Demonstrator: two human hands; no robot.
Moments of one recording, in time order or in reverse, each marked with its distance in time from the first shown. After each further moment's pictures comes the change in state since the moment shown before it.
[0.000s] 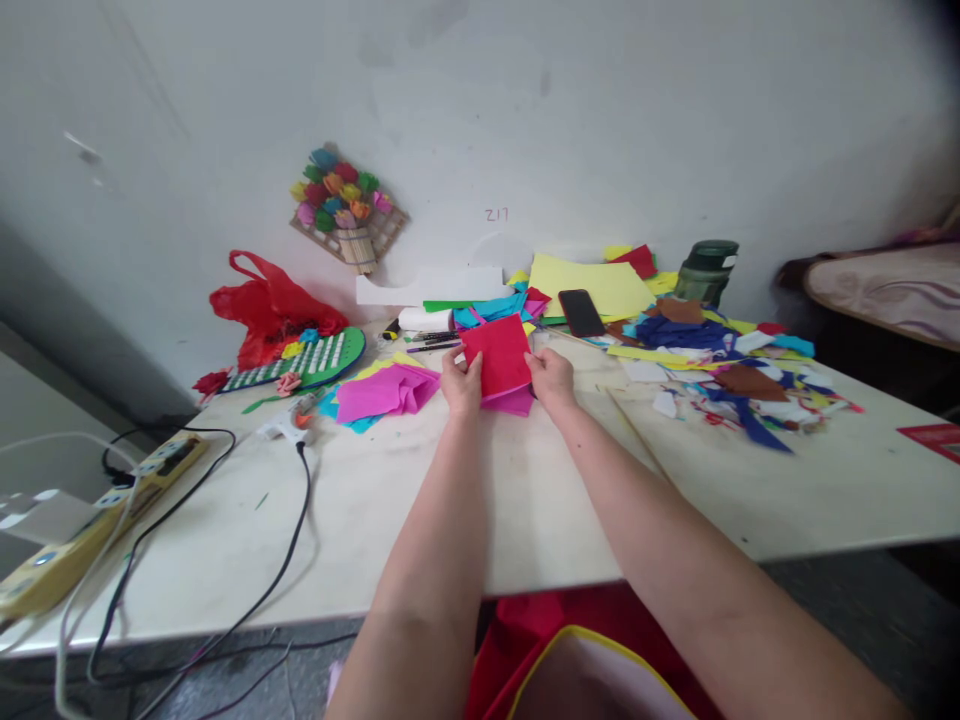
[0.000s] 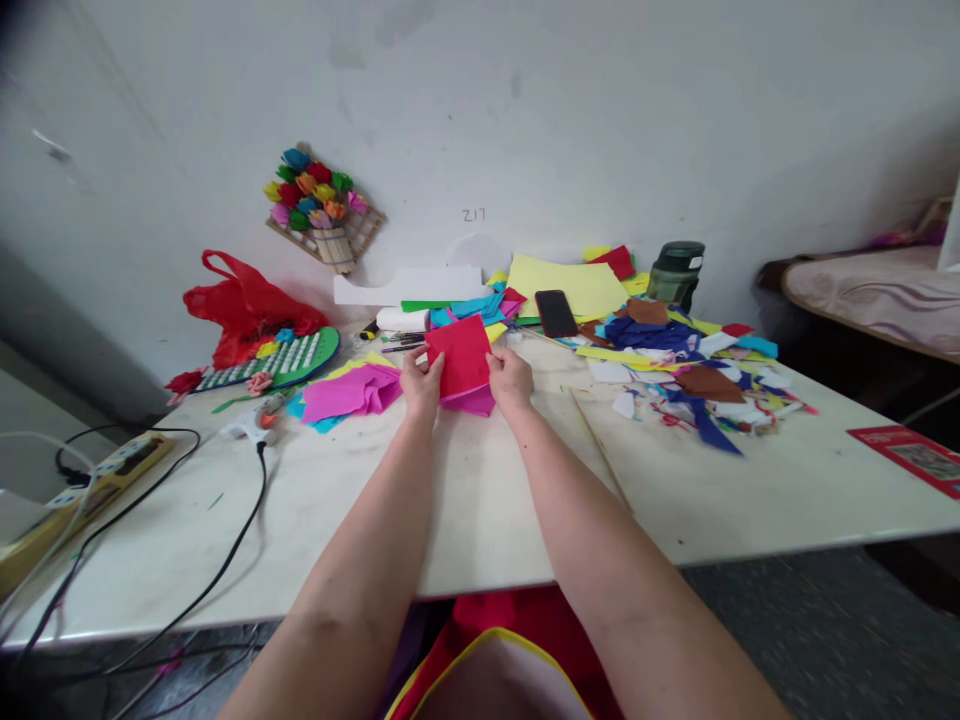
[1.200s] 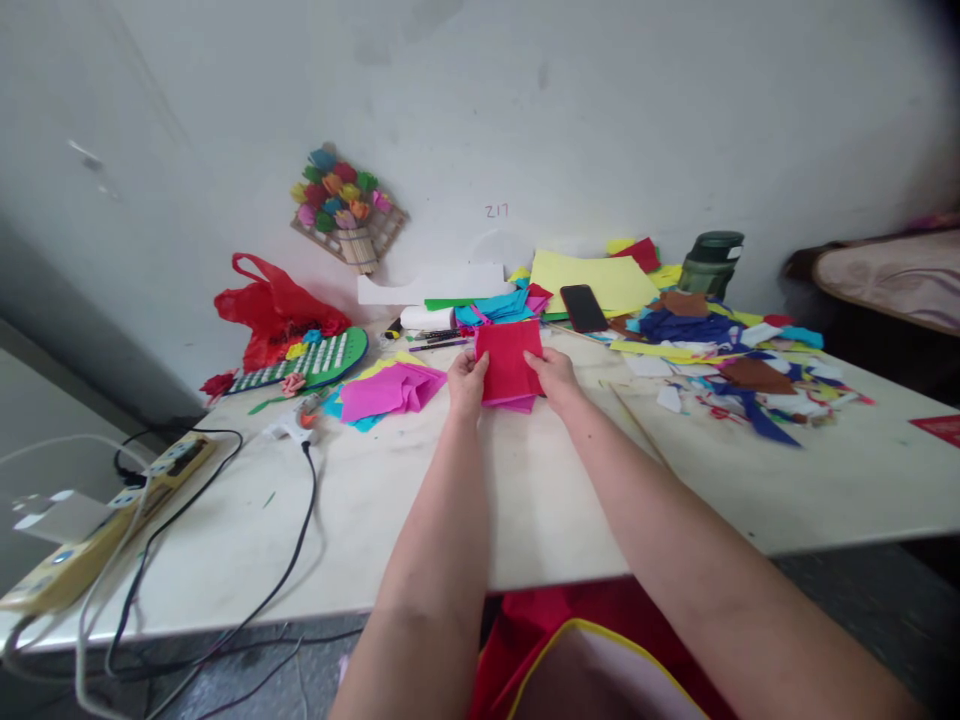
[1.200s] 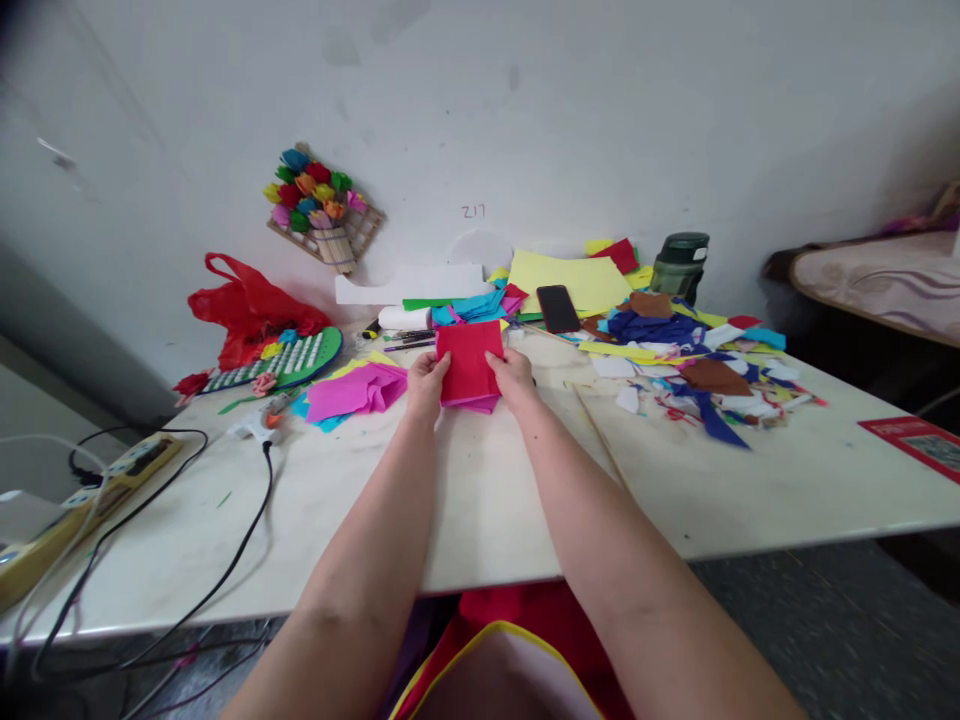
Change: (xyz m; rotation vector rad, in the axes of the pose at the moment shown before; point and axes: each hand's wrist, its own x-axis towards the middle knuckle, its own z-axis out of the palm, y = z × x) left_hand -0.012 0.016 0.000 -0.355 -0.231 -0.158; right_hand 0.007 0.015 0.015 0.627 -0.175 0.226
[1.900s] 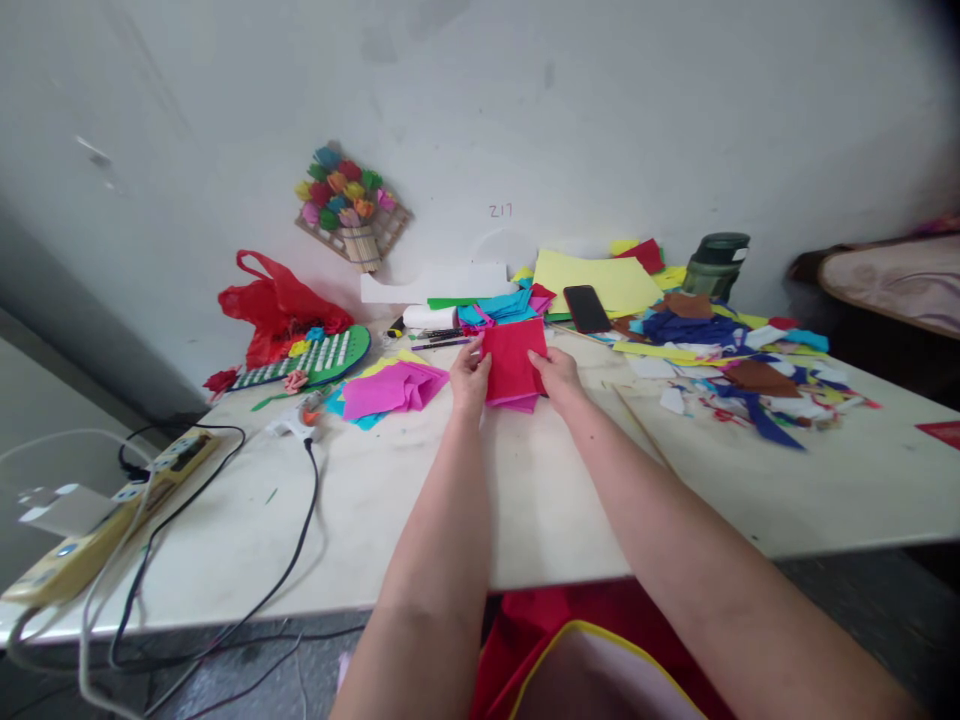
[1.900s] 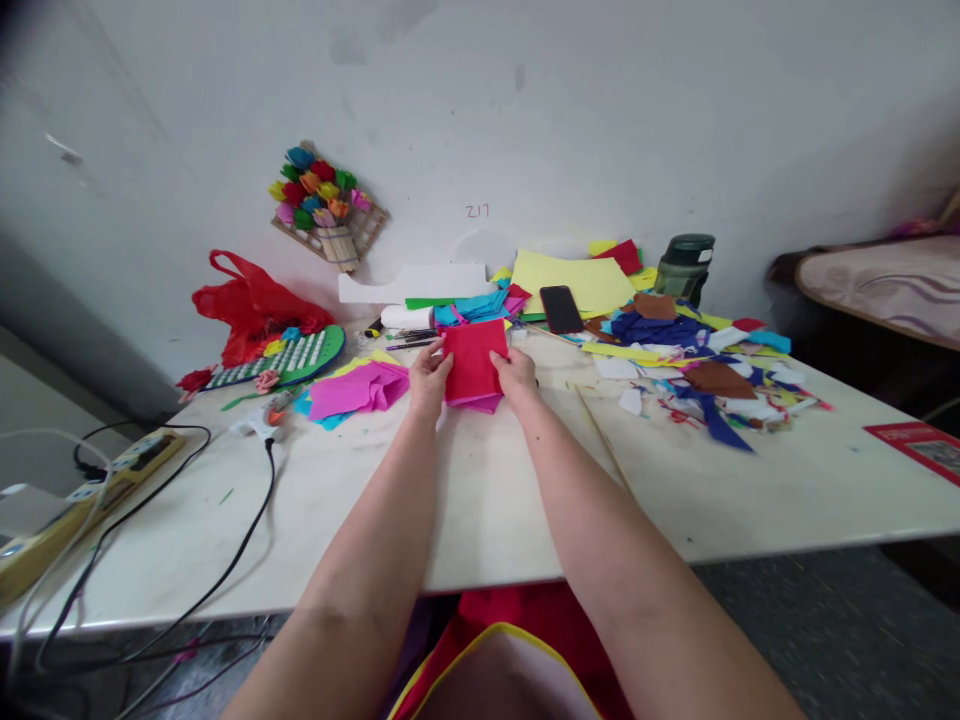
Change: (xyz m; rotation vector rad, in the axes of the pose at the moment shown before) left_hand 0.005 -0.004 -0.003 0.061 -0.029 0.121; right_hand 0.001 0.001 -0.003 -0.107 0.045 -0.051
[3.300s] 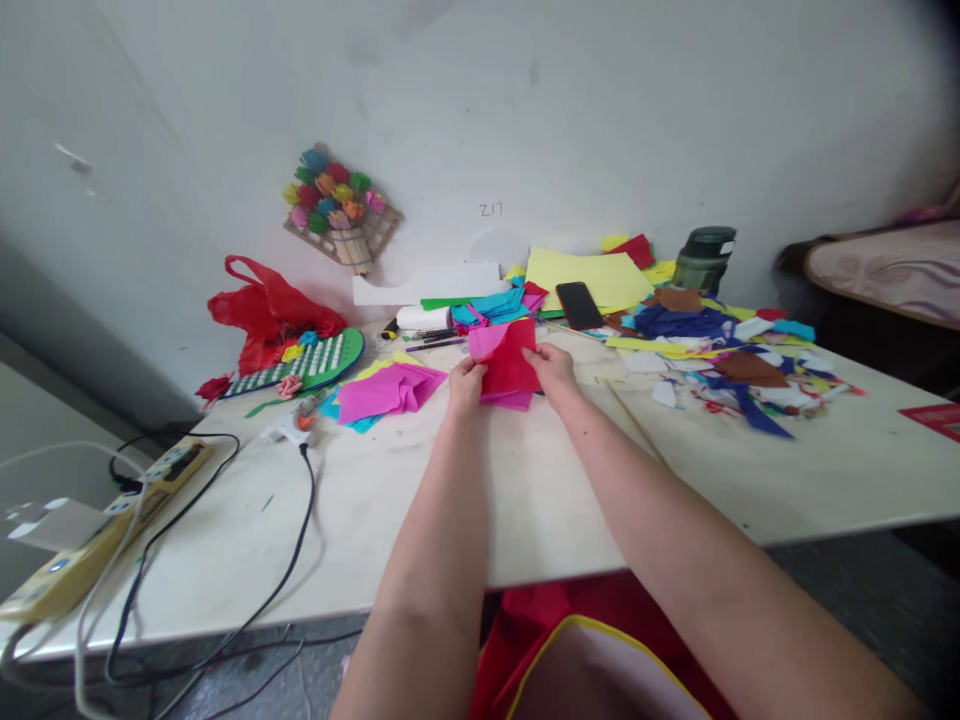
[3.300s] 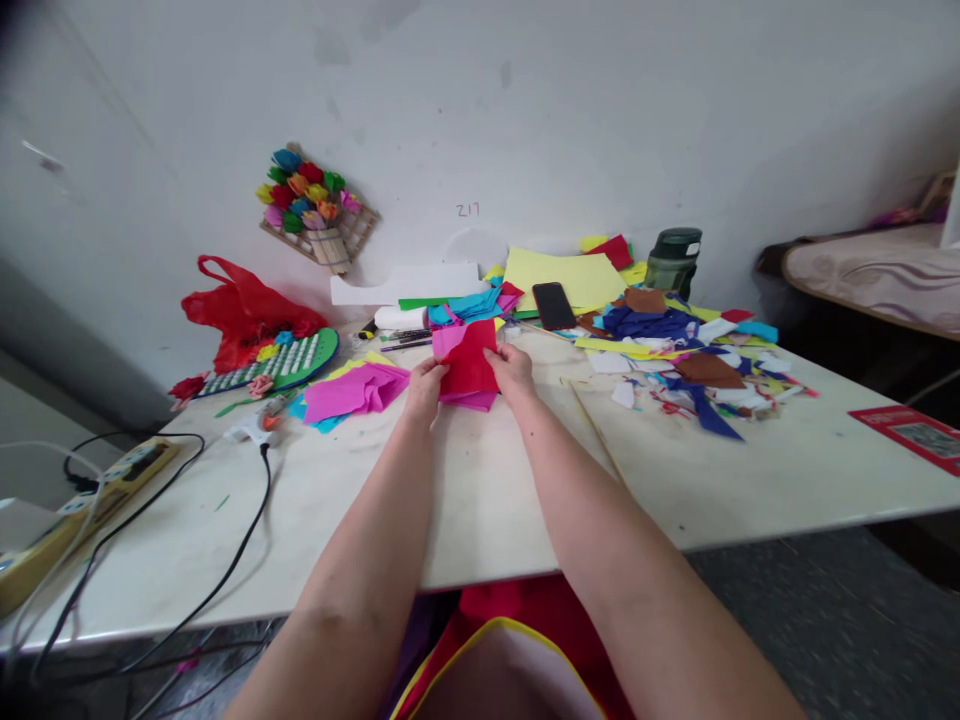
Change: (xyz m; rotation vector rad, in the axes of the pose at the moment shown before) left_hand 0.003 -0.009 -0.005 0.115 -0.022 -0.199; right_hand -0.001 -0.002 0.000 -0.014 0.035 -0.047
